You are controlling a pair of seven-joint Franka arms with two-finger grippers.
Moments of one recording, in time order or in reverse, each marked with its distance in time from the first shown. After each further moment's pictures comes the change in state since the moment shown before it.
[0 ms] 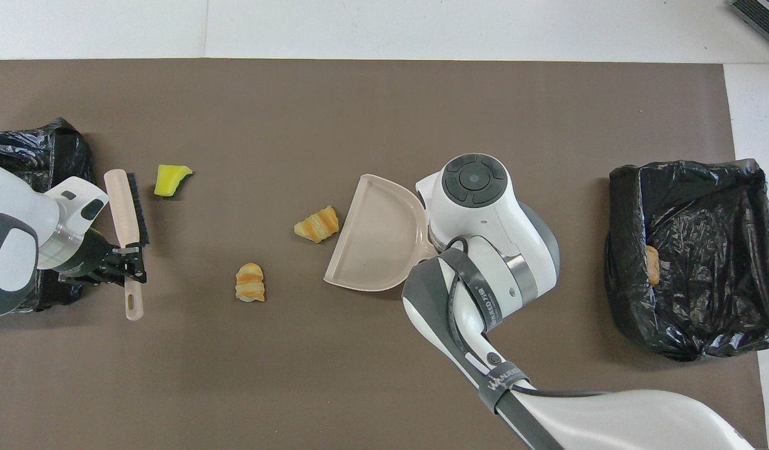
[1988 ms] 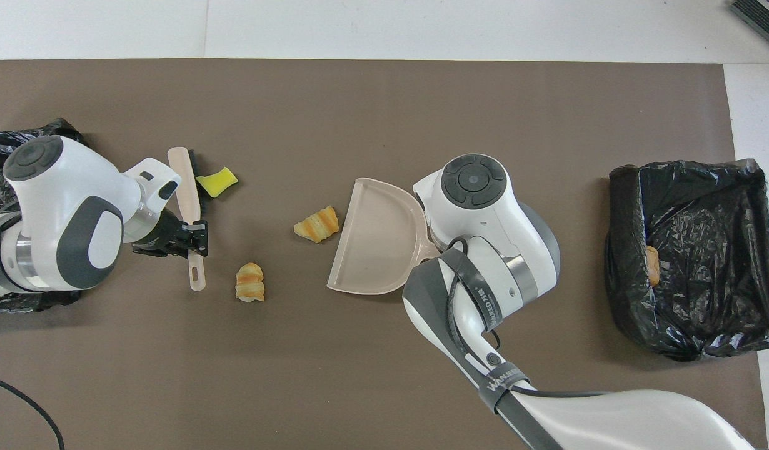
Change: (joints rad) left arm -0.183 0.152 -0.019 0.077 -0.017 0.159 -0.084; right arm 0.000 0.000 -0.001 0.000 -0.020 0.014 -0.067
